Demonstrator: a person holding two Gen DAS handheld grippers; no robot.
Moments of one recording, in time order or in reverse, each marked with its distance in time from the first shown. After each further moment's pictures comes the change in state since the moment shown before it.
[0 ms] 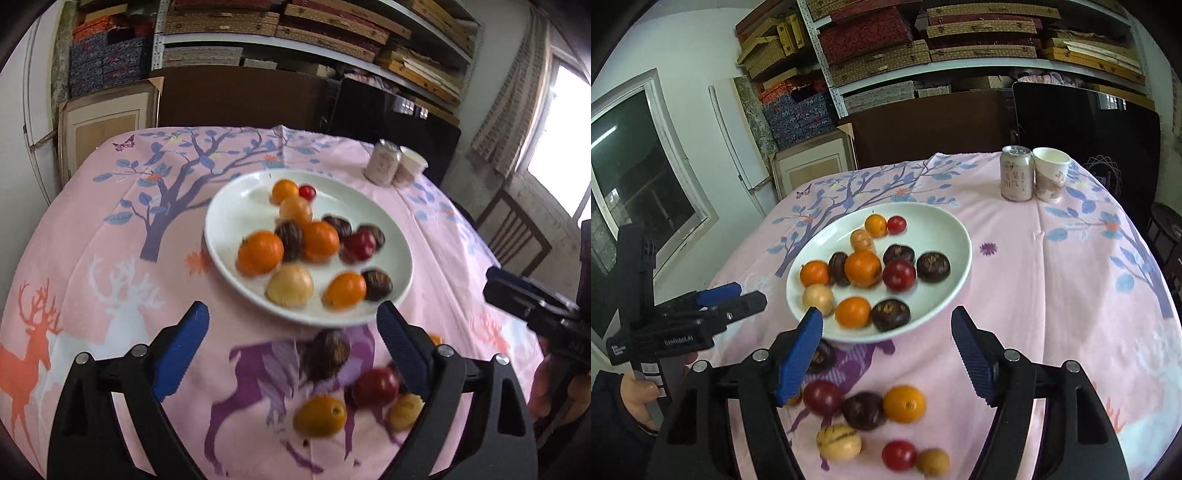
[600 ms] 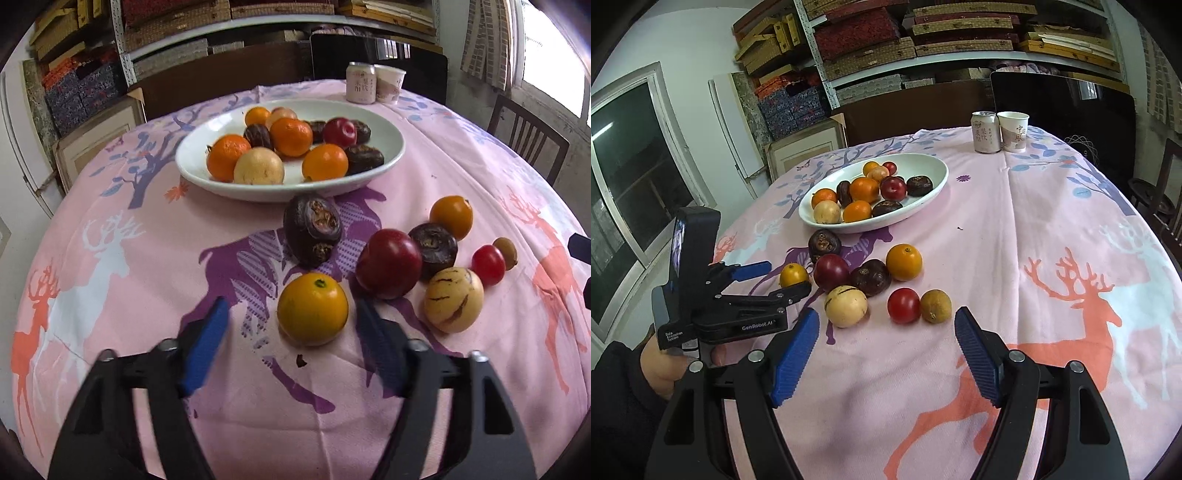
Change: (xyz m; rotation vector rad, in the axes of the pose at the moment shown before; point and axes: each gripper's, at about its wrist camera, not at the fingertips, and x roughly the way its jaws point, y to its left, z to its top) left arm 0.033 -0.036 -0.078 0.210 0.104 0.121; right arm -0.049 0.011 -0.100 0.011 0.005 -0.072
